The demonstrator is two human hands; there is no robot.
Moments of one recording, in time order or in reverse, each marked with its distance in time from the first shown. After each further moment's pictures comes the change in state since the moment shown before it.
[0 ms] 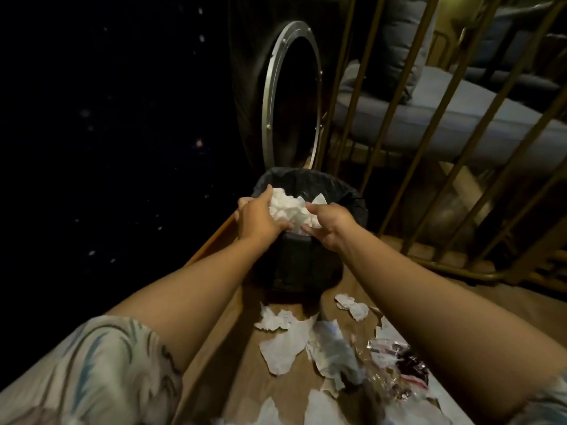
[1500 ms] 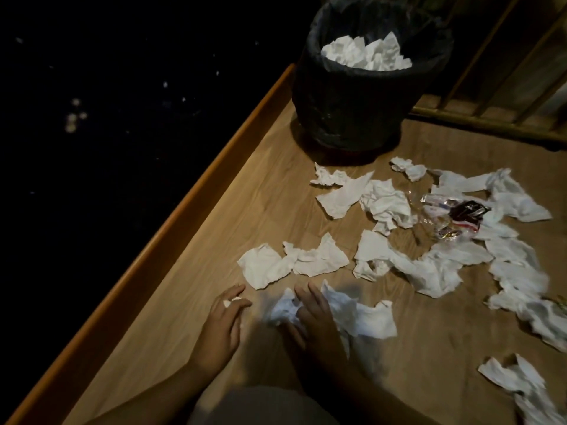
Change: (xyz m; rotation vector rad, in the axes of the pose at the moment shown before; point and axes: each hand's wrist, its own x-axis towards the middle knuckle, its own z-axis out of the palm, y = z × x) left_hand -0.401 -0.280 -0.095 0.228 -0.341 0.071; right_hand -0.233 0.425 -0.094 -1.234 -0.405 -0.804
